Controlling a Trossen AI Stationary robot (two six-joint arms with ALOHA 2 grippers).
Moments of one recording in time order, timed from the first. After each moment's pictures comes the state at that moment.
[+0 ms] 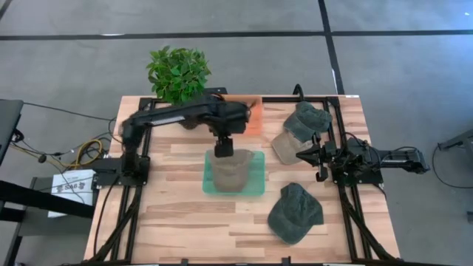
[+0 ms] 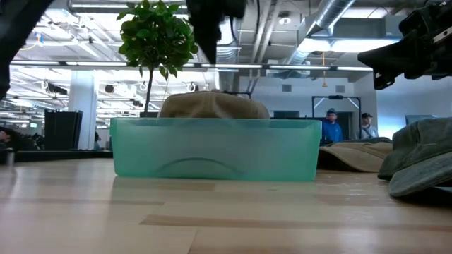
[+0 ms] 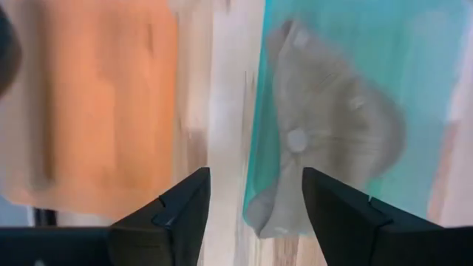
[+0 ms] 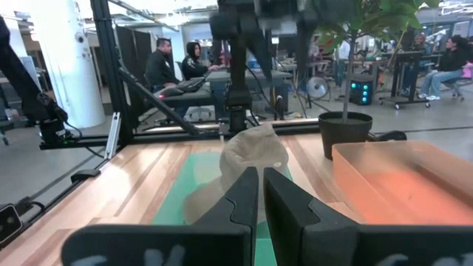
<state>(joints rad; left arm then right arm) 0.15 1.96 2.11 -1.43 -0.06 0.13 -0.01 0.00 0.01 0.03 -0.03 0.02</state>
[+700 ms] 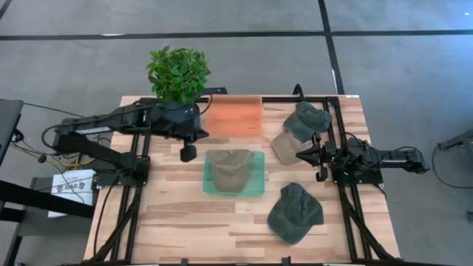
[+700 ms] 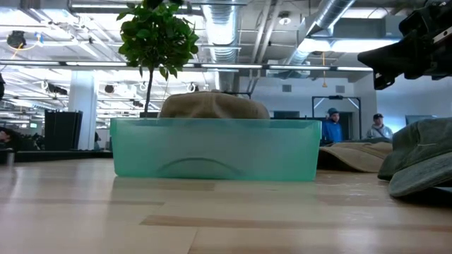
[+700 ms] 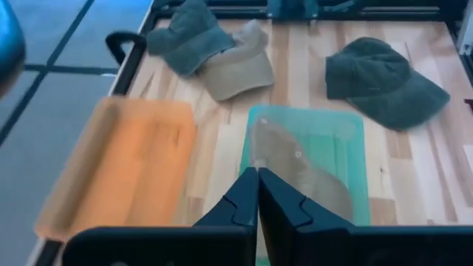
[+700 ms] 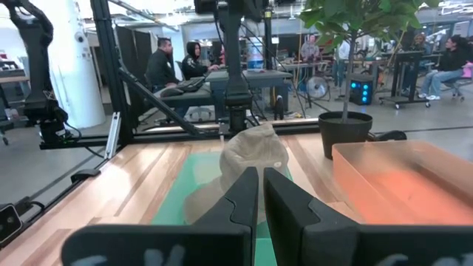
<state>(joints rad) 0.08 1.21 1.36 -0.84 -0.10 0.03 -0.01 0.00 0.01 0.03 -0.03 0.02</state>
